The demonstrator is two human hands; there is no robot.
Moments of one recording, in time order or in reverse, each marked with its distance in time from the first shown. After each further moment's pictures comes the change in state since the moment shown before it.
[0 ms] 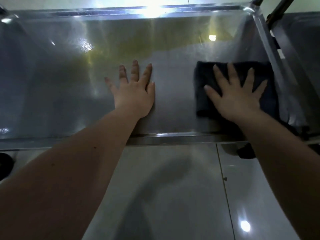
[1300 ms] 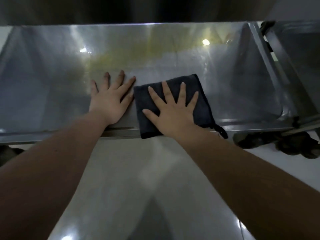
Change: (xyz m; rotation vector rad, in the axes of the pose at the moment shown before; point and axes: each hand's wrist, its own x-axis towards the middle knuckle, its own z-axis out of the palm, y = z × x) left_hand -0.033 -0.118 -0.017 0.020 -0.042 0.191; right_hand -0.076 -0.165 0.028 -0.017 -0.042 -0.314
